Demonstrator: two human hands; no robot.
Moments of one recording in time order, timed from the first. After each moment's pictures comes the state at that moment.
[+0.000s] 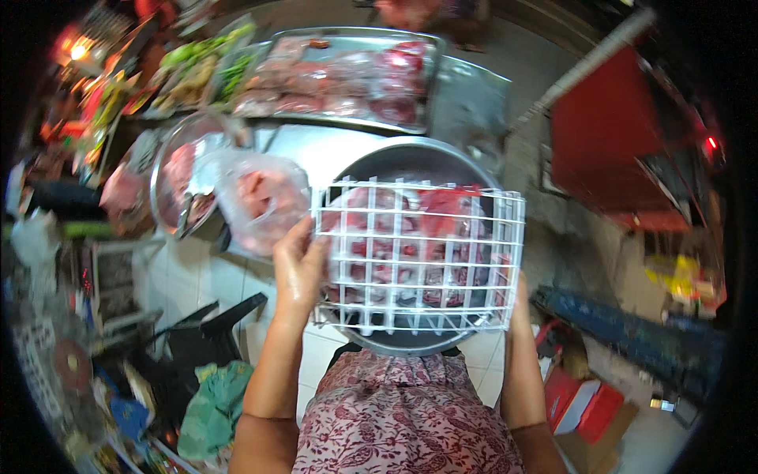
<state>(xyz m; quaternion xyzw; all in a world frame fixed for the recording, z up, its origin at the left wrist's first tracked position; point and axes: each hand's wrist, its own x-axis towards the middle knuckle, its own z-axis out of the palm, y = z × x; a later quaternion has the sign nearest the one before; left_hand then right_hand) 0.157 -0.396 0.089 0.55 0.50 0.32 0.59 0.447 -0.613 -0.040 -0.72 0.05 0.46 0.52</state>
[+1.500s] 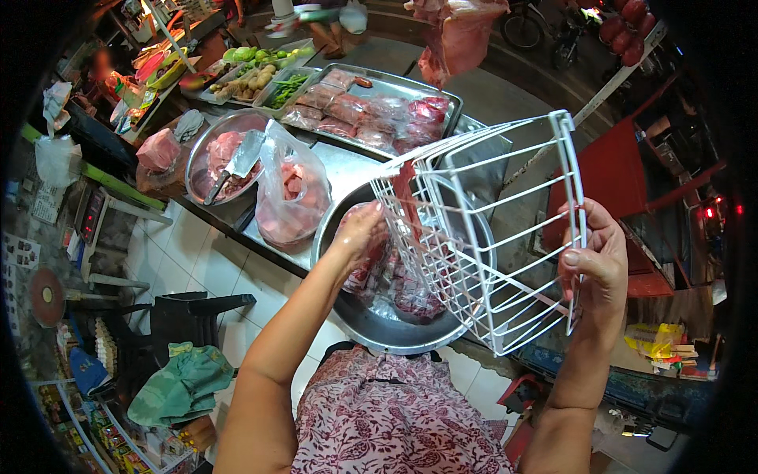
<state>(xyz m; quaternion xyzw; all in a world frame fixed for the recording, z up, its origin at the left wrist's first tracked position) 0.199 -0.406 0.045 0.35 0.35 0.29 0.82 0.460 -0.586 0.288 -0.55 -0.37 0.47 0.59</state>
